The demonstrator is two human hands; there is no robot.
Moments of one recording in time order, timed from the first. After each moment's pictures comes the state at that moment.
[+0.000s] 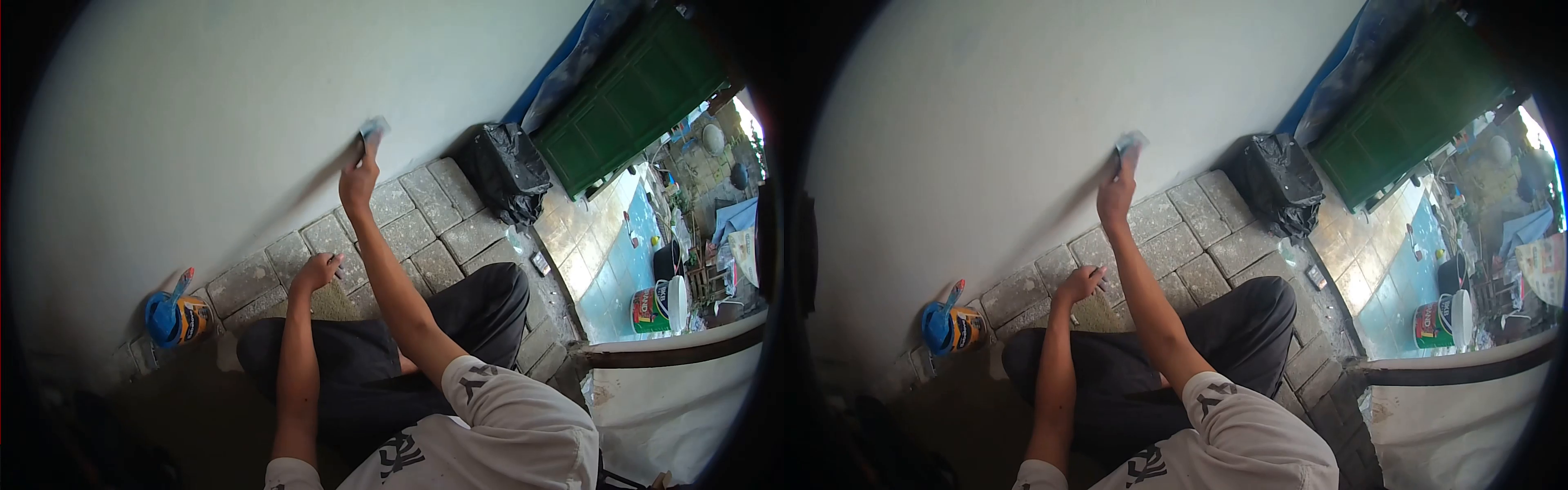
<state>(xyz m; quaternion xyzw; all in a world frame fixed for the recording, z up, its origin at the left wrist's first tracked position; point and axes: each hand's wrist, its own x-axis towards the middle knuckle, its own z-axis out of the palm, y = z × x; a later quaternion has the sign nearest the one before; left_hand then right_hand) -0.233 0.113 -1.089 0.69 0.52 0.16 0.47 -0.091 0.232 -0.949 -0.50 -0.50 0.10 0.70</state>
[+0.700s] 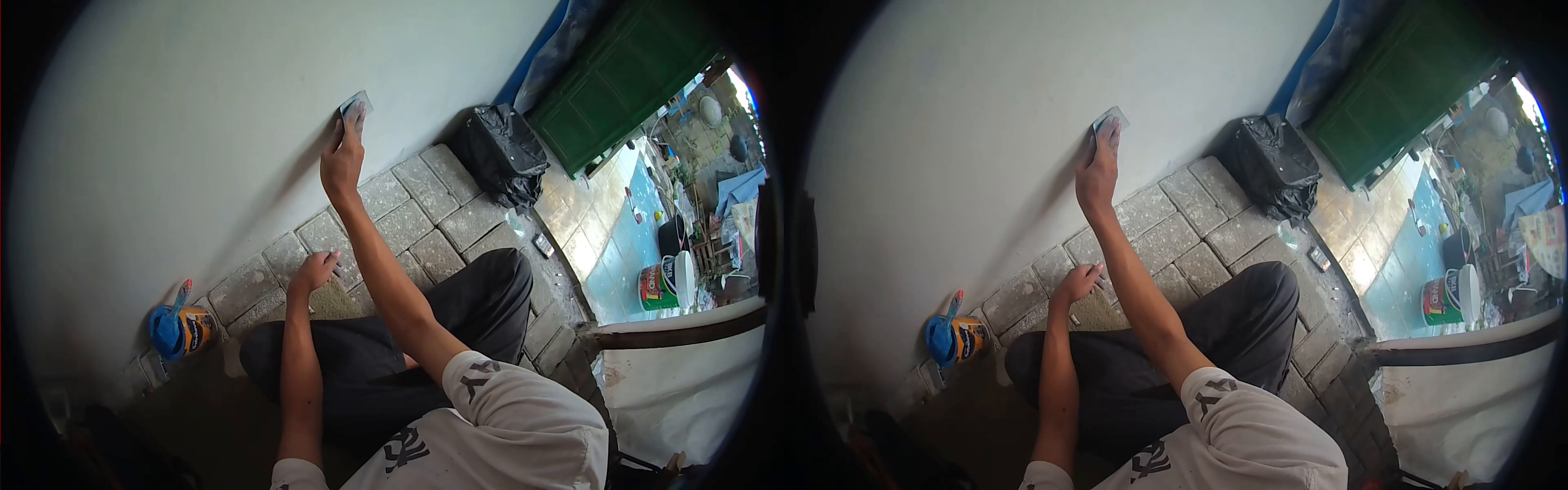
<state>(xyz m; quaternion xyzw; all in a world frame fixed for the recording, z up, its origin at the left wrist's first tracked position) -0.233 0.111 -1.088 0.68 0.51 0.13 0.52 -0.096 0.230 -0.901 -0.52 -0.52 0.03 0.68</state>
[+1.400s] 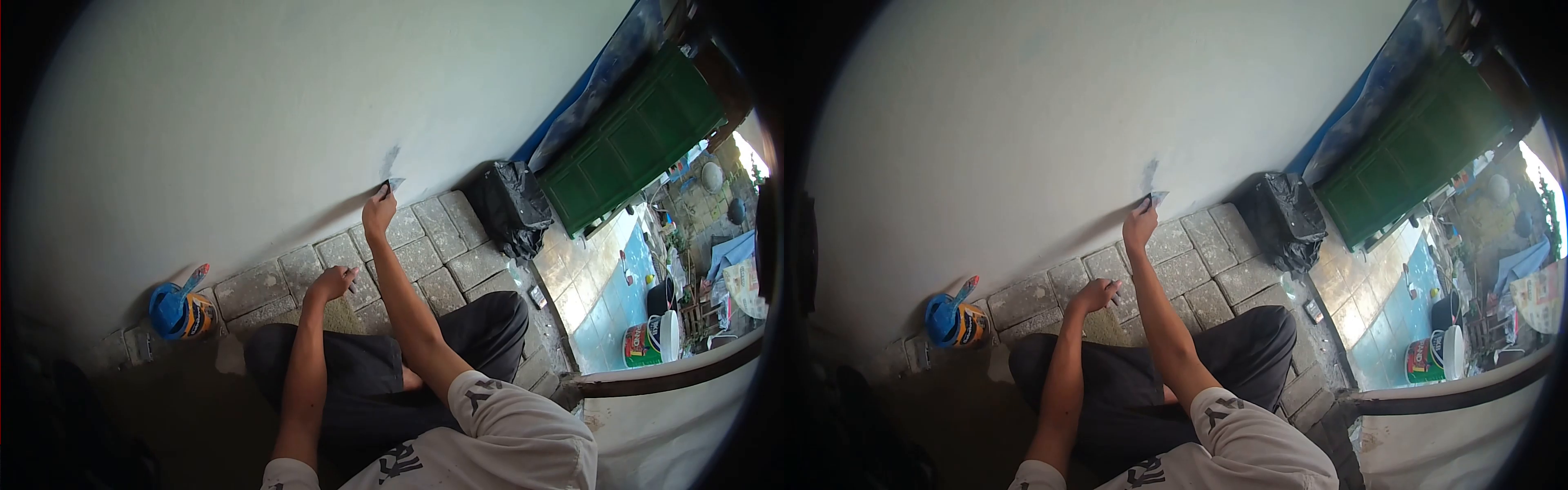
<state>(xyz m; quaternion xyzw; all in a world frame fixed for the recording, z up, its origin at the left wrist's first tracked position) -0.223 0.111 -1.072 0.66 0.55 0.12 0.50 -0.090 0.237 -0.997 -0.66 -0.42 0.15 0.61</state>
